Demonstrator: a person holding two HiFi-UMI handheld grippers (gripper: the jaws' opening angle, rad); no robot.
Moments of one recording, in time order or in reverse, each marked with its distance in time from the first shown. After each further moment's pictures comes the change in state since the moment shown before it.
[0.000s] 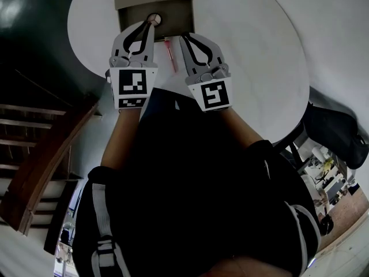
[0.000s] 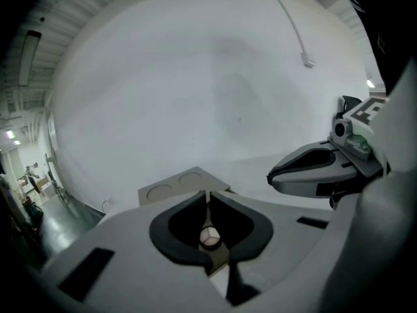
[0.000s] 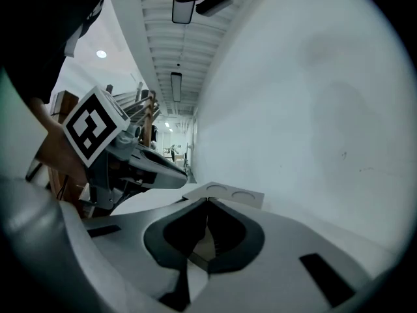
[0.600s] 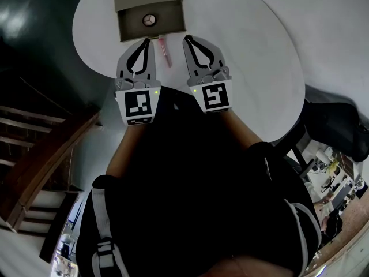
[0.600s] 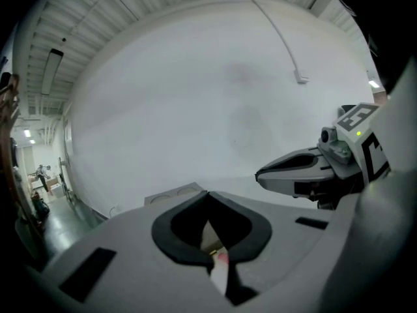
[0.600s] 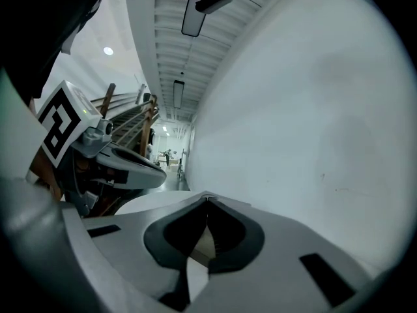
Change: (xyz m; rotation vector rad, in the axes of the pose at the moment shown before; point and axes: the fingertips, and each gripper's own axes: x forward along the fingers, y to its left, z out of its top) left arm -0.074 -0.052 0.019 -0.031 -0.158 0.097; right arm -0.063 0.001 0.017 -0.055 -0.079 -0.070
